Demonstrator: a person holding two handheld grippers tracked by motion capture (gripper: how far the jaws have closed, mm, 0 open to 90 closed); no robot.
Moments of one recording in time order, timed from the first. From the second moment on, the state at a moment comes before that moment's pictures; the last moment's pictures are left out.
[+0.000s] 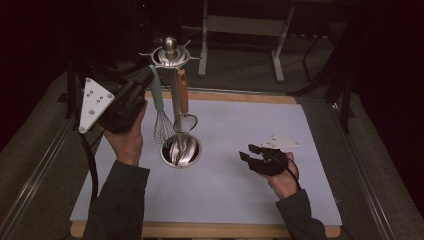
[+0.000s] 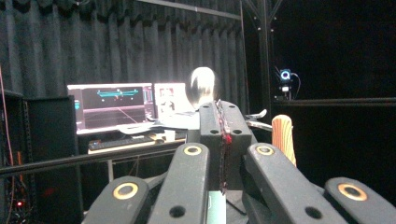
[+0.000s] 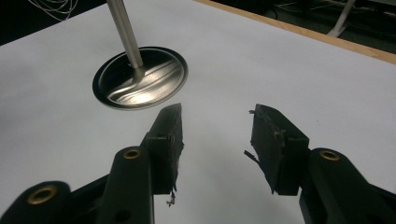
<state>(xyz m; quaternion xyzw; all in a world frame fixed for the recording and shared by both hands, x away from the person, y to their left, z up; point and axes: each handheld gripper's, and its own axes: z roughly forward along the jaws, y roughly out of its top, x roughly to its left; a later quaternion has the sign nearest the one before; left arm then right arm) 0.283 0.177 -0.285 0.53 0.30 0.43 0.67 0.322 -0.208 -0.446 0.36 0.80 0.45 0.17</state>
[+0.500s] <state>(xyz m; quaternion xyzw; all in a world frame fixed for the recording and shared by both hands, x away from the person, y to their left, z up) 0.297 0.193 -0.280 0.55 0.31 0.44 0.65 0.321 -0.214 -0.449 0.37 0.80 0.45 0.17</state>
